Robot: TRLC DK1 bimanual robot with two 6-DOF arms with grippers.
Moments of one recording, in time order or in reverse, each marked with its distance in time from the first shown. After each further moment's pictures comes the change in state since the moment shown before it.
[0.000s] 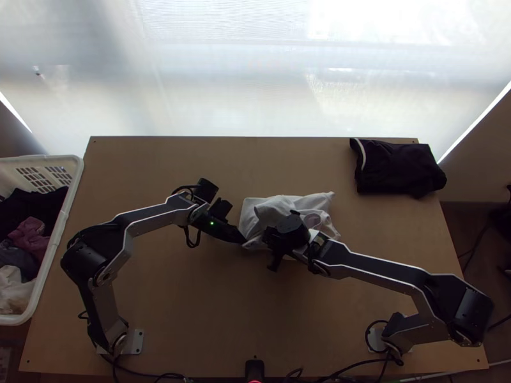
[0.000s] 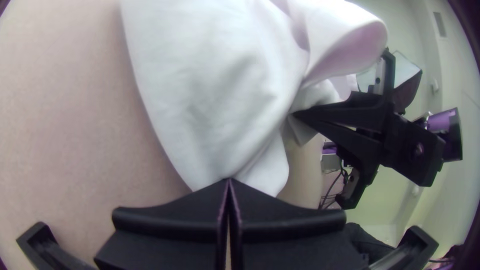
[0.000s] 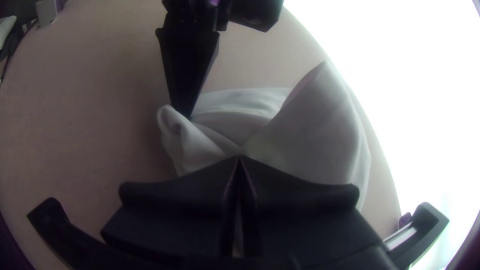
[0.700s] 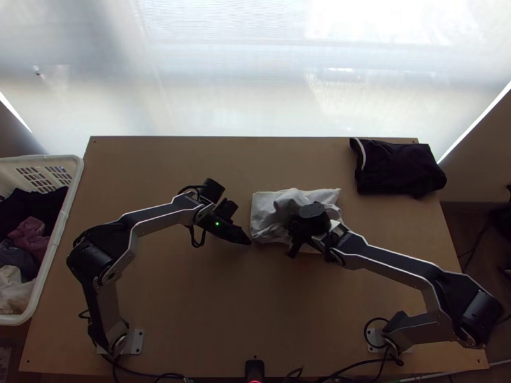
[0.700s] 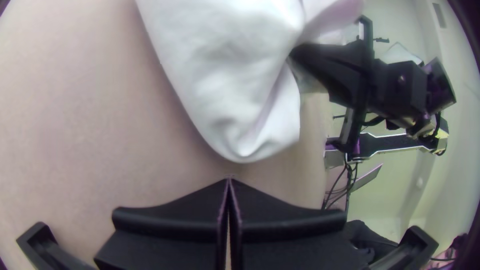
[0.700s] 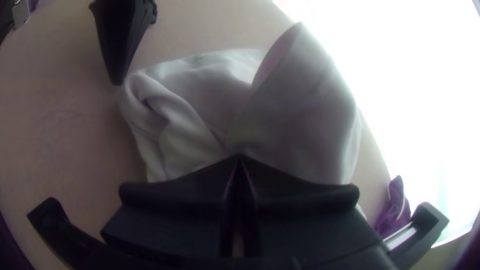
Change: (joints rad) left arm -0.035 0.034 0.040 -0.008 -0.018 0.011; right arm -0.179 -0.040 -0.070 0.008 0.001 -0.046
